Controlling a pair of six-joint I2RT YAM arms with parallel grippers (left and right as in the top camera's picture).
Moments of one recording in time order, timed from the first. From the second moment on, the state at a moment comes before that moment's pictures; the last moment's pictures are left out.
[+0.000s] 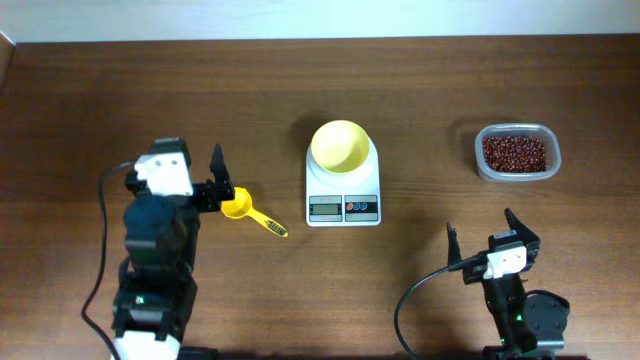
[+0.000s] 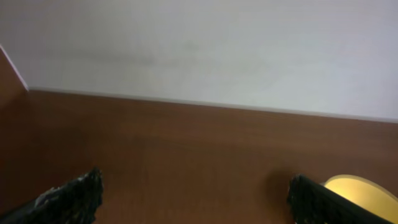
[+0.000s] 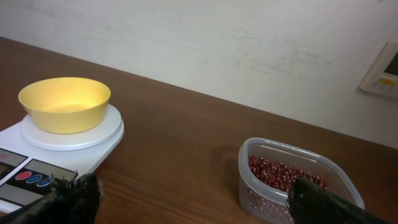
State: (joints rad) left arm -0.07 0.80 0.64 -0.07 -0.15 -0.07; right arm -0.01 0.01 0.01 -0.06 -0.18 -0.21
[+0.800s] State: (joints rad) left arm -0.07 1.20 0.96 -0.63 0.28 -0.07; right arm -0.01 0.01 0.01 -0.06 -0.18 -0.21
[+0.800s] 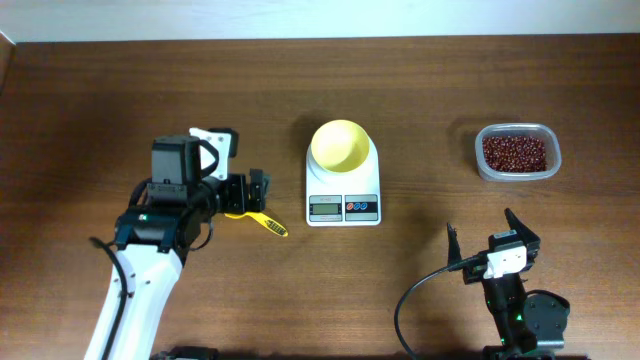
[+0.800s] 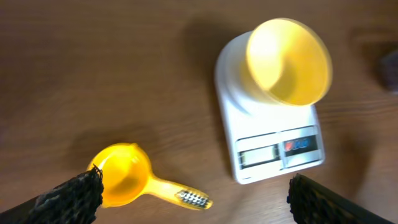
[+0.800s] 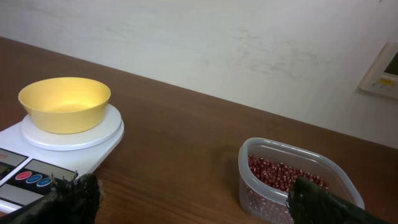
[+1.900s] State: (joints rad) left arm -0.08 1.59 0.94 -0.72 -0.15 -1.04; right arm -0.01 0.01 0.01 -0.06 -0.18 -0.21
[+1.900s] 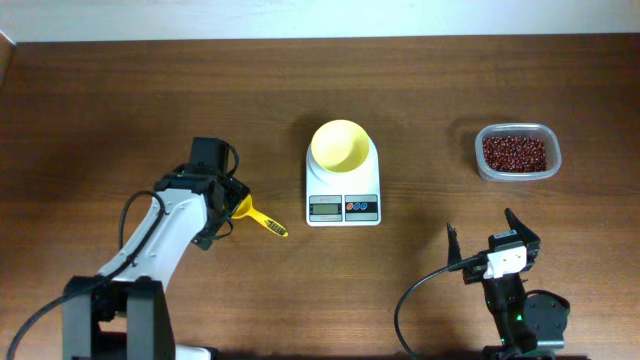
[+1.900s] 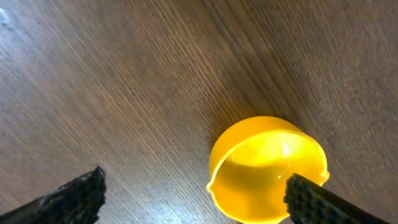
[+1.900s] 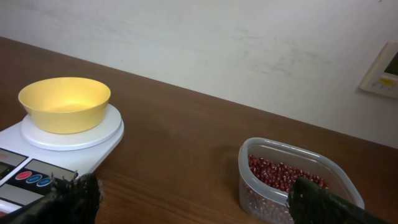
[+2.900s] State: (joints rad) left arm -0.08 1.69 0.94 -0.63 -0.12 -1.07; right arm -0.01 0.01 0.01 -0.06 -0.18 -0.21
